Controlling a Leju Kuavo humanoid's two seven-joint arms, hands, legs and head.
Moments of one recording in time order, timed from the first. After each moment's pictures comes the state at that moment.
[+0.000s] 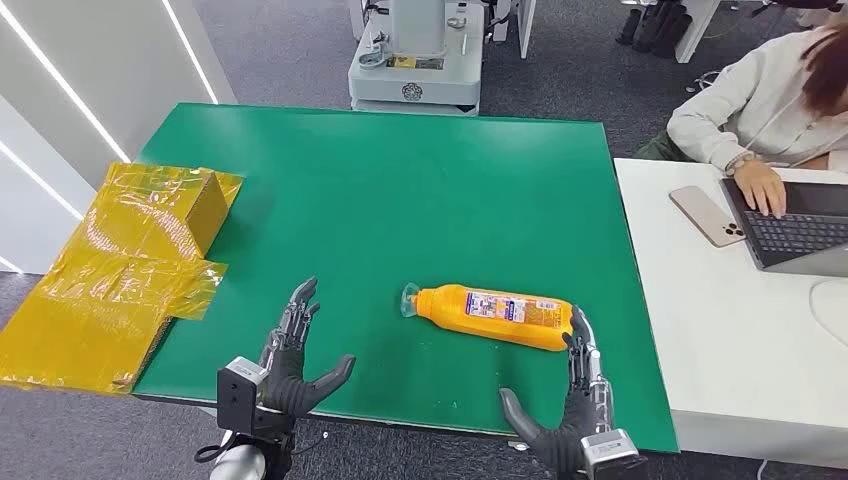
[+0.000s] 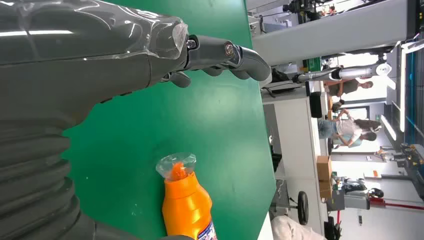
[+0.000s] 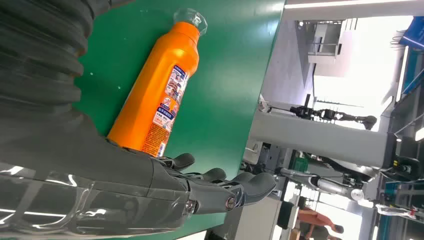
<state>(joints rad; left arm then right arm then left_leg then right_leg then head) 0.05 0.01 -0.44 -1.51 0.03 0.26 -0.52 0.17 -0.04 0.49 -1.70 0.12 -0.42 -0.49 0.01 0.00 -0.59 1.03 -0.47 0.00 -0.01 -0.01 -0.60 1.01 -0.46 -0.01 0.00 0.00</state>
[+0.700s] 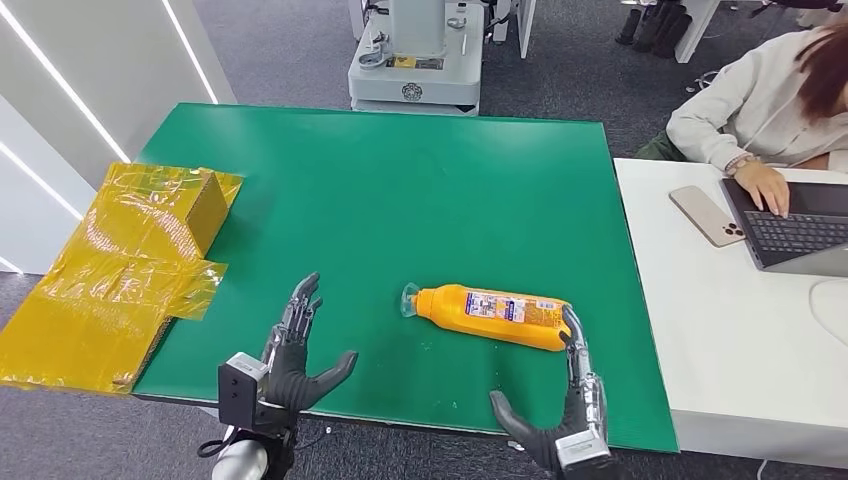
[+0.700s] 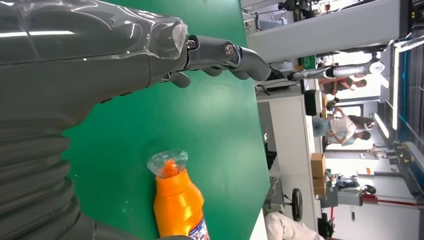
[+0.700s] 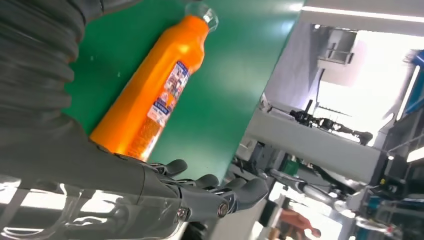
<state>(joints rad) 0.03 0.00 -0.44 -1.51 0.03 0.25 -0.52 0.16 -0.05 0.48 -1.70 0.30 -0.45 -0.42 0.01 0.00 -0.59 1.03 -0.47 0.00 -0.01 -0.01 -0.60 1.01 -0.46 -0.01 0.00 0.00</state>
